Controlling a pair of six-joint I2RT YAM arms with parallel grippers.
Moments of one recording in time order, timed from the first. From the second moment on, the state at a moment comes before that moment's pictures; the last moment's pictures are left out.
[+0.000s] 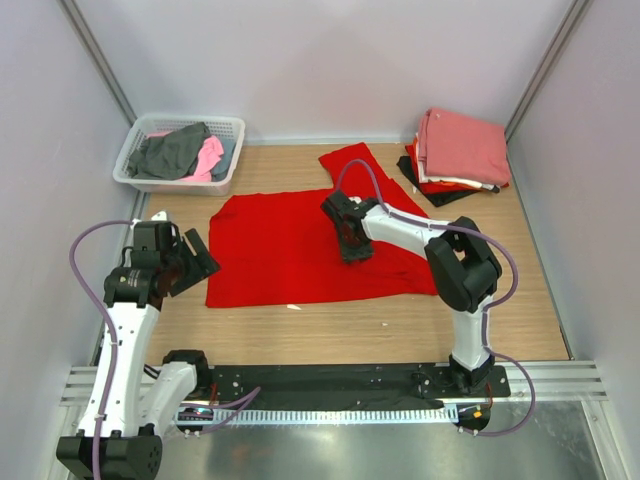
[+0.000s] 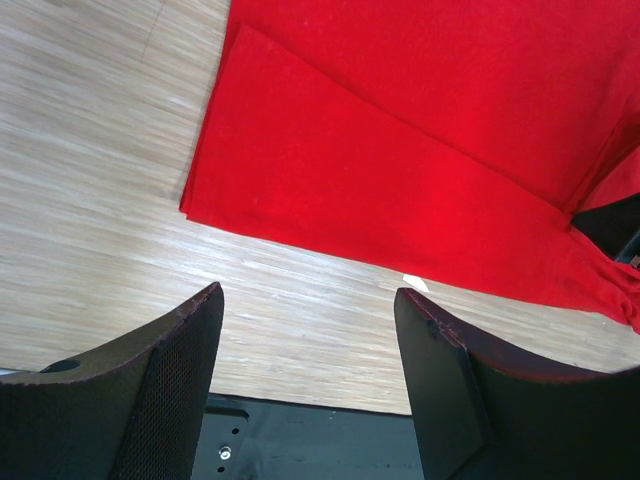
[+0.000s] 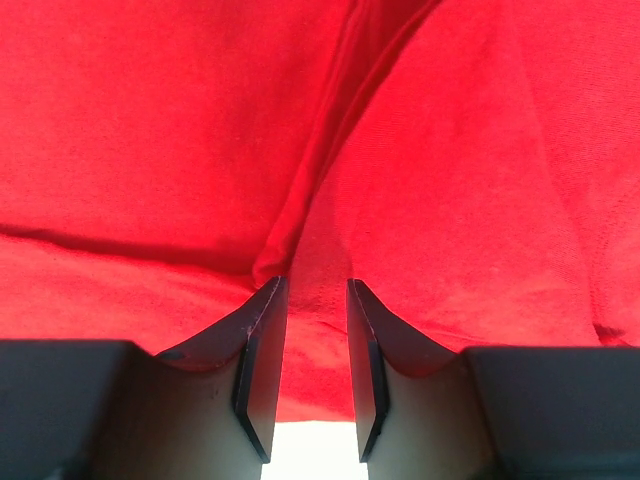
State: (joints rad) left arm -0.01 0.82 0.94 -1.00 0.05 -0.52; right arm 0.69 1.96 1.41 -0.76 0.22 0.49
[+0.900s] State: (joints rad) left arm -0.01 0.82 0.94 -1.00 0.03 -0.52; right arm 0.71 1.97 1.42 -0.76 0.27 0.47
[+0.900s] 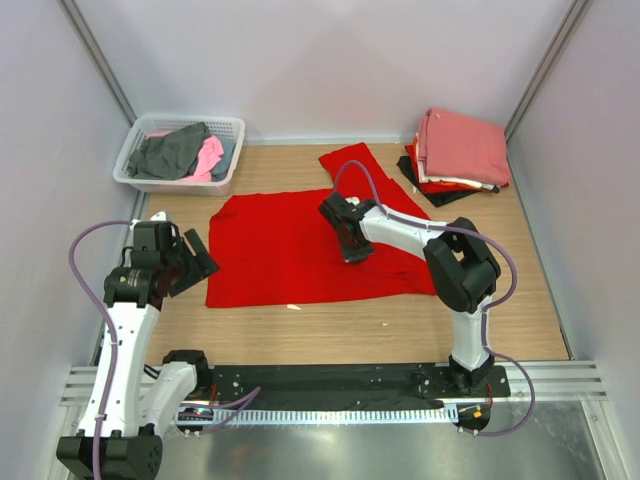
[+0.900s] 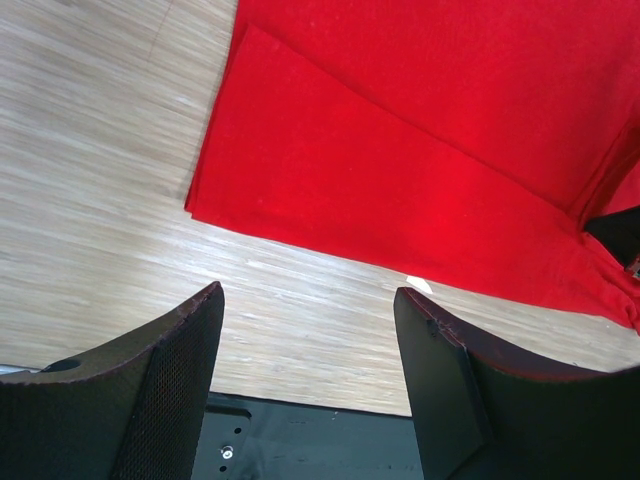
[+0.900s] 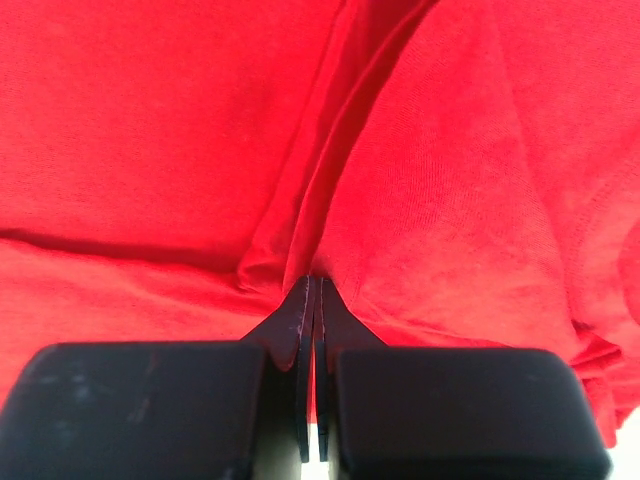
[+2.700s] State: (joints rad) left arm -0.01 0.87 0.94 -1.00 0.03 -0.52; right arm 0.56 1.81 1.19 -0.49 0.16 0.28
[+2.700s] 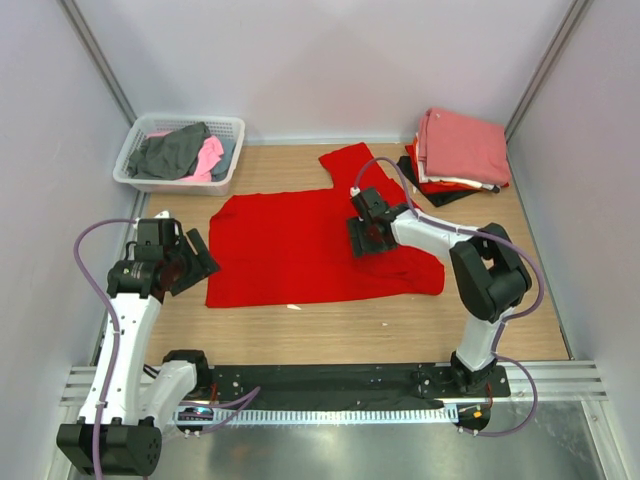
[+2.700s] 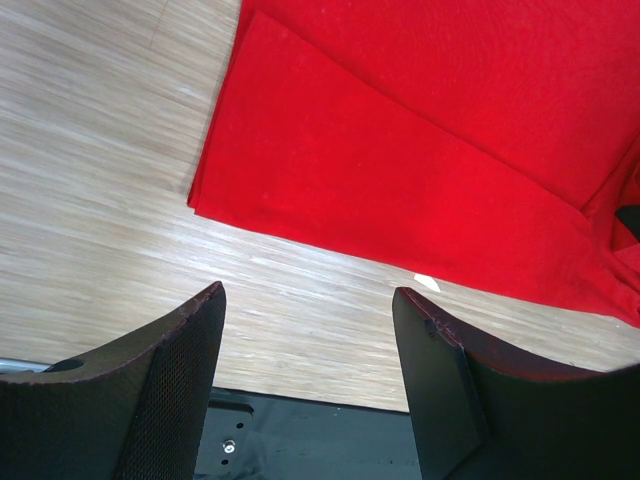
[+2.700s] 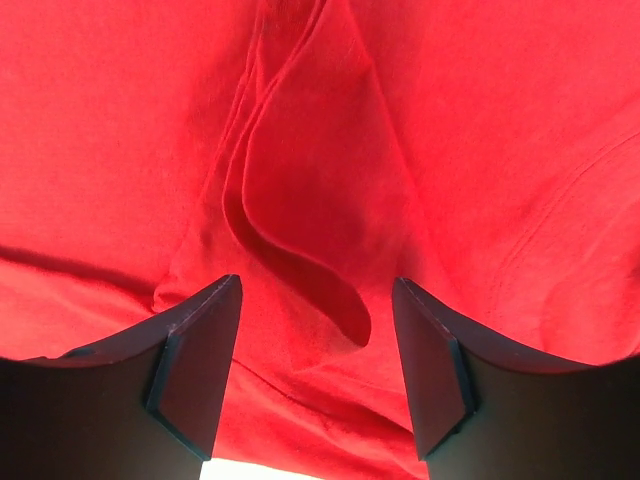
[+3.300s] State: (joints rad) left arm -0.01 0.88 0.94 -1.00 0.03 -0.52; right arm 0.56 1.75 1.14 -0.46 0.16 0.28
